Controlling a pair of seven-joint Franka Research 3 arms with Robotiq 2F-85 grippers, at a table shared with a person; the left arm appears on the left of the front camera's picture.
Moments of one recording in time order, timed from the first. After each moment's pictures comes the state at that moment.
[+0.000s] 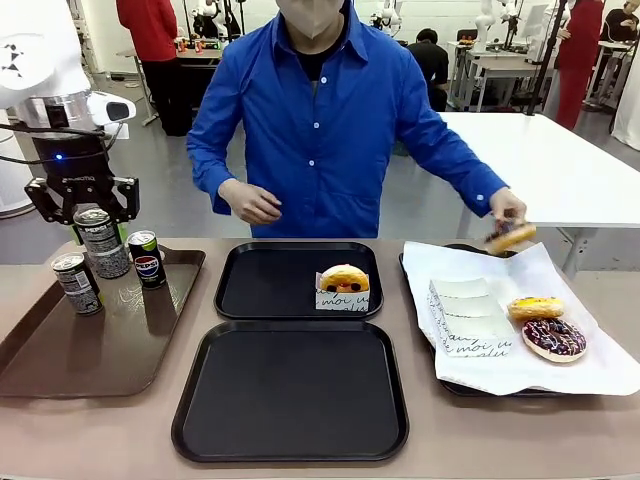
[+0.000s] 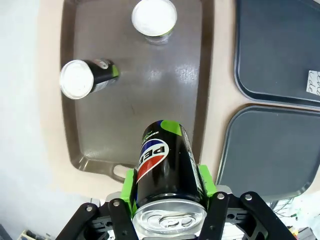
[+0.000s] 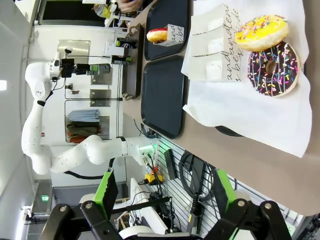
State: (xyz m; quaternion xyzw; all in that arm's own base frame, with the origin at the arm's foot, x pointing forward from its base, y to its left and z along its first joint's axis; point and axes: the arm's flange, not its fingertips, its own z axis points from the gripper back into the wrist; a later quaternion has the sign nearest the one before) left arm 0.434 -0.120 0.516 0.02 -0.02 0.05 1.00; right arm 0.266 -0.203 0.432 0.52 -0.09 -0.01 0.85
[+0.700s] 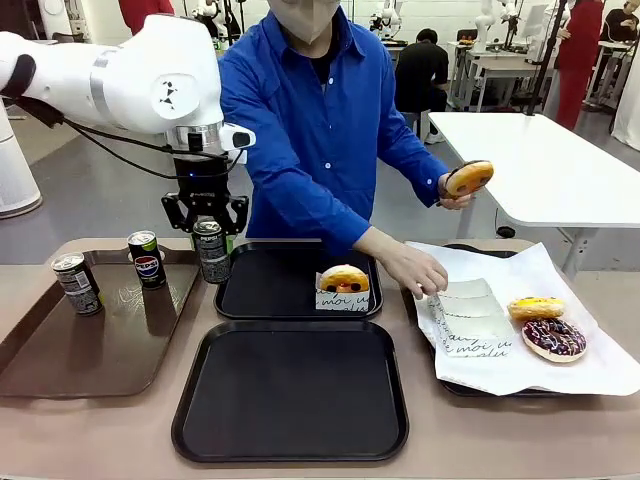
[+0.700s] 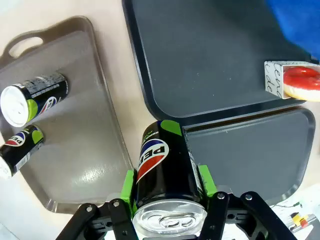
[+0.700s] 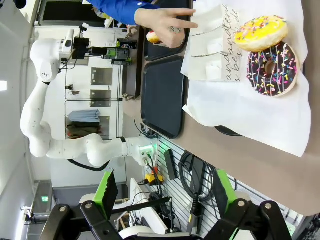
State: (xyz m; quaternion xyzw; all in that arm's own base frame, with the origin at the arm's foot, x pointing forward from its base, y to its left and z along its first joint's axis) left arm 0.505 -0.251 0.464 0.00 0.01 -0.07 1.00; right arm 0.265 -0.203 0.432 0.52 -0.09 -0.01 0.85
